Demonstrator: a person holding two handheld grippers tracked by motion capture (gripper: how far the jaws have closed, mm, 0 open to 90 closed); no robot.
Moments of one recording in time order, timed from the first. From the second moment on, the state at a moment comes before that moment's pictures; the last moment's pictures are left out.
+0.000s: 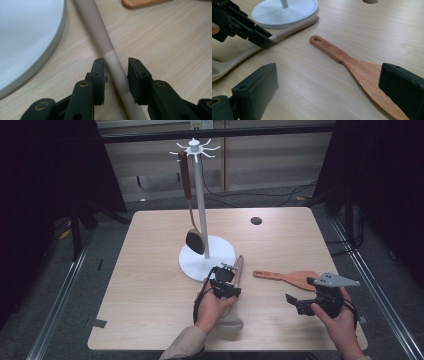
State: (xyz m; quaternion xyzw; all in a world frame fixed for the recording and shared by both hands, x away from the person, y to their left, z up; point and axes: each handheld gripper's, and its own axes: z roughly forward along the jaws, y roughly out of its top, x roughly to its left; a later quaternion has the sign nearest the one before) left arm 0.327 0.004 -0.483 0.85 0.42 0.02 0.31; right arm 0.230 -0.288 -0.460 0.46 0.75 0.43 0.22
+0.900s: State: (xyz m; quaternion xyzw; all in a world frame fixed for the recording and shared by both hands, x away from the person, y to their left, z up) left arm 0.325 0.027 -0.476 0.87 0.41 0.03 0.26; right arm 0.230 -0.286 -0.460 0.46 0.75 0.42 0.22
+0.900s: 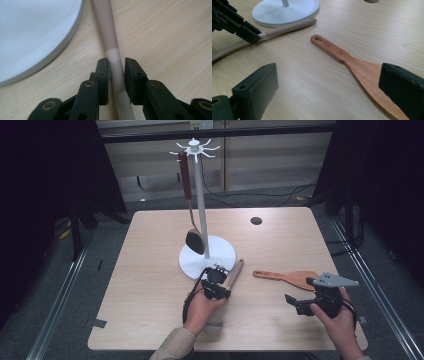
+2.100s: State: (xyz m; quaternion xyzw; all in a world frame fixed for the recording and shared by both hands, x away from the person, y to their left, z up) left arm 0.330 0.015 -0.473 0.87 0.45 0.01 0.21; right arm 0.230 -0.285 -0.459 0.45 0.75 0.42 0.22
